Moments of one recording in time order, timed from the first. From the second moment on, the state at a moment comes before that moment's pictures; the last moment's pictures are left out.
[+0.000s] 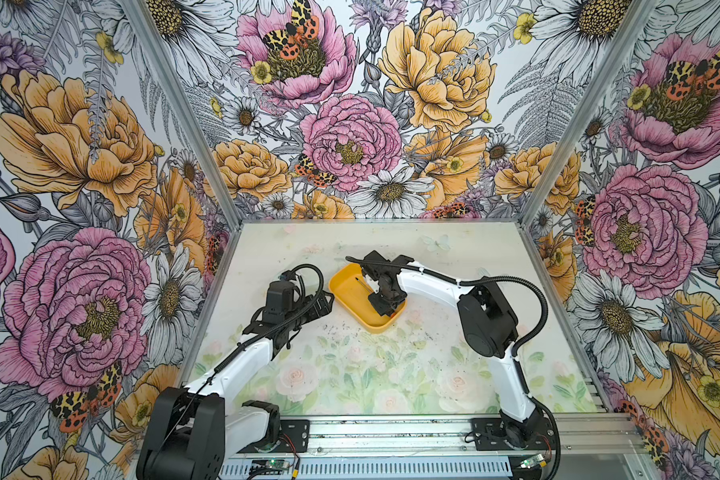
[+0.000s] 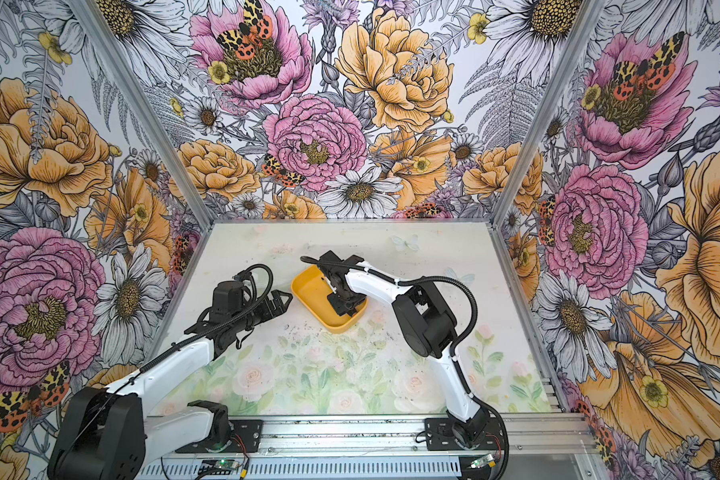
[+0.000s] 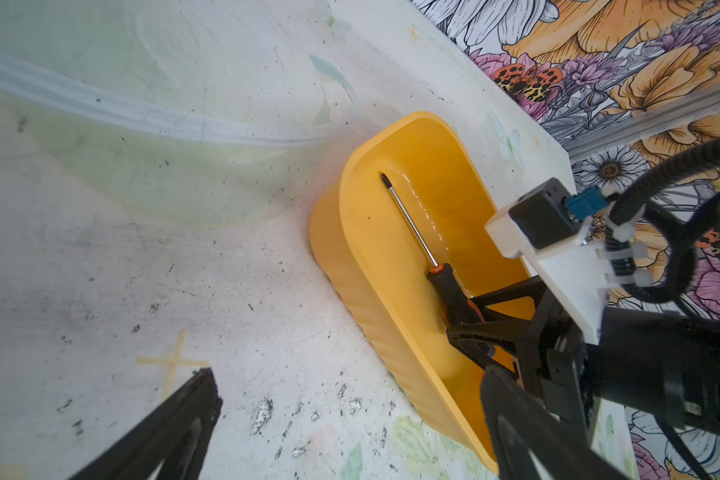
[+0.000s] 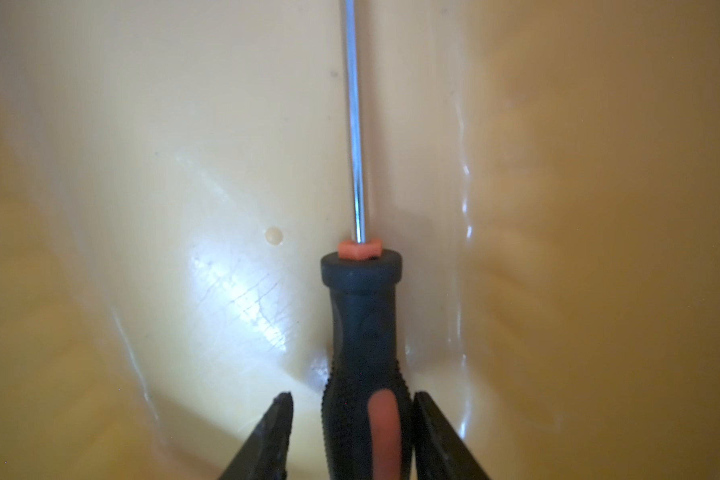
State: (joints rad) left arm -0.19 1.15 0.53 -0.03 0.26 -0.60; right arm 0.73 2.19 1.75 -0.95 0.03 0.11
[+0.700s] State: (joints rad) left arm -0.18 1.13 0.53 -0.06 0.25 -0.58; right arm 0.73 1.95 1.74 -0.96 0.00 0.05
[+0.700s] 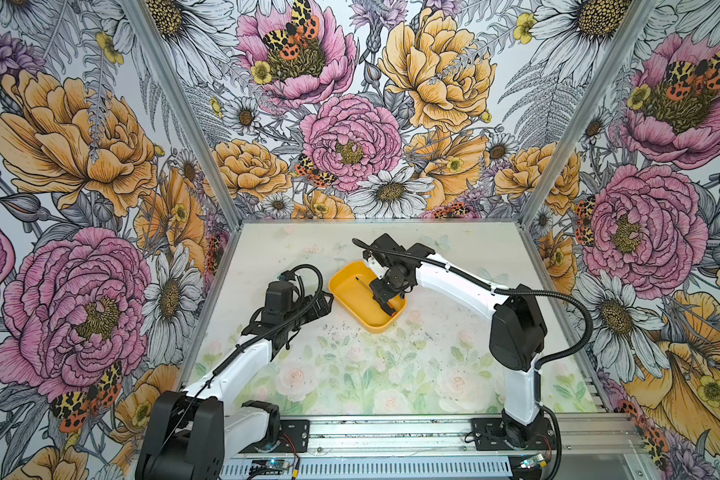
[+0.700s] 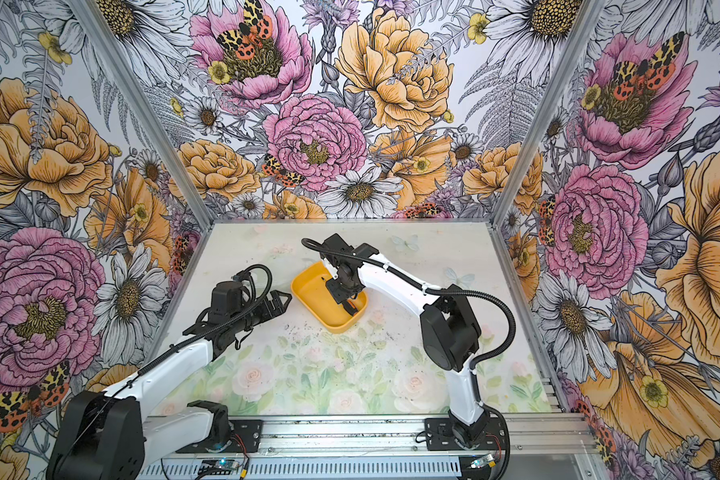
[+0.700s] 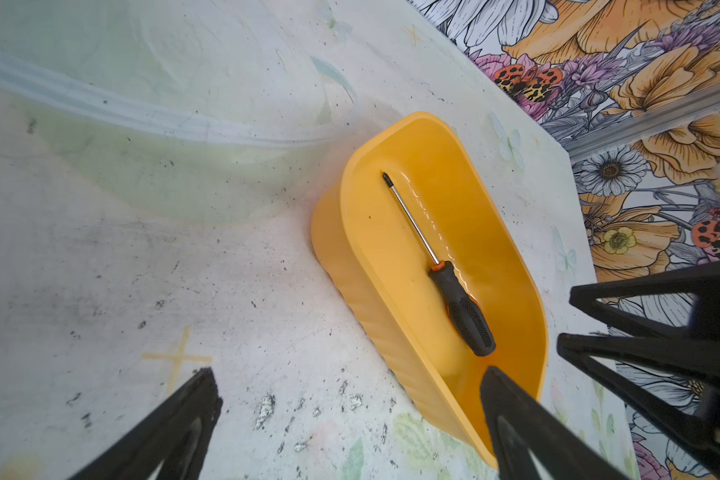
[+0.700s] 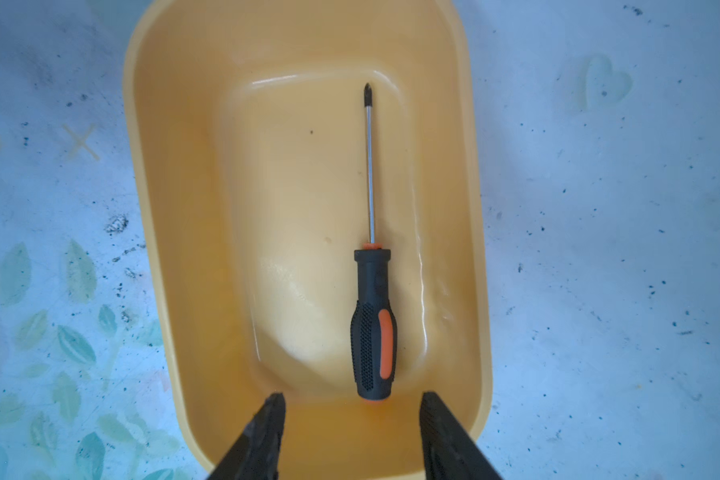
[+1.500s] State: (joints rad) left arm -0.06 0.92 0.50 0.10 0.04 -0.29; right arm 0.18 1.40 1.03 -0.46 -0.10 0.05
